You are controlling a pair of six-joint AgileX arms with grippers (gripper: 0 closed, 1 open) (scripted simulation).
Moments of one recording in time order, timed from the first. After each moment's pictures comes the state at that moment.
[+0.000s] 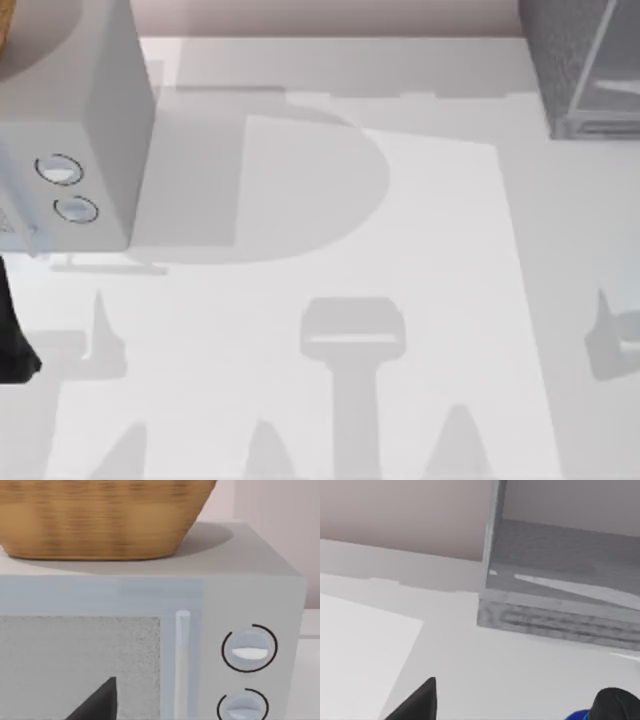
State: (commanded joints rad) left arm 0.00 0.00 0.00 0.00 0.00 0.00; right arm -0.12 0.31 0.09 0.09 -0.22 -0.13
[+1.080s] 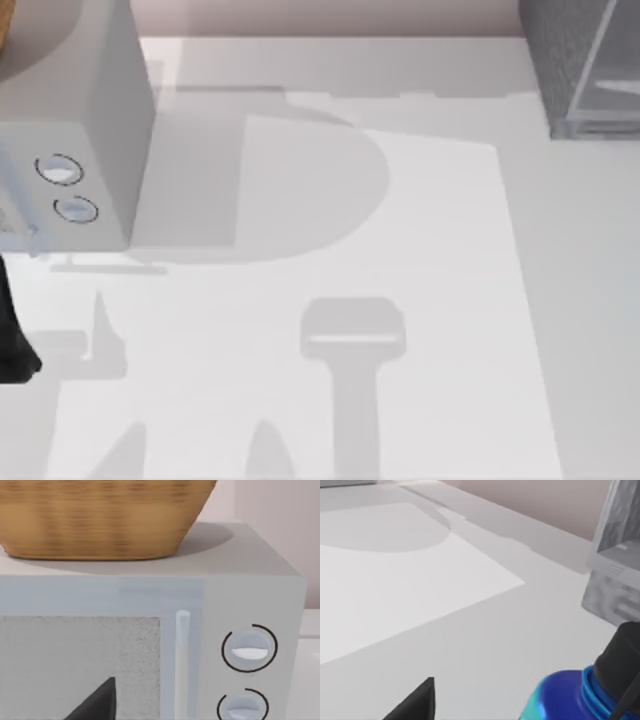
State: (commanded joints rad) left arm 0.00 0.00 0.00 0.00 0.00 0.00; right arm -0.73 1.91 0.51 0.52 -1.38 -0.86
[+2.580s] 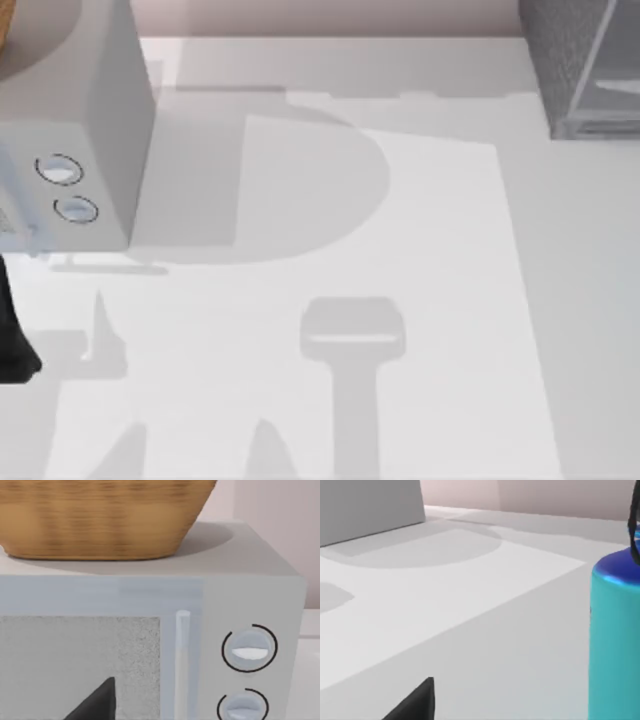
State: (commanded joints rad) left arm 0.00 0.00 0.00 0.00 0.00 0.00; right arm -0.82 2.20 0.52 1.21 -1.57 -0.47
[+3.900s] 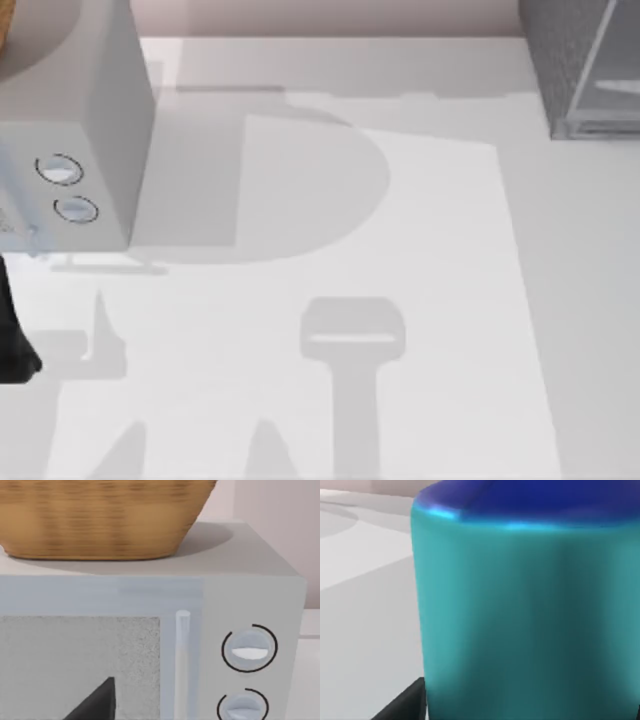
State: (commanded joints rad) left arm 0.00 0.00 0.00 0.00 0.00 0.00; right arm -0.60 2.43 0.54 1.94 -1.34 0.05
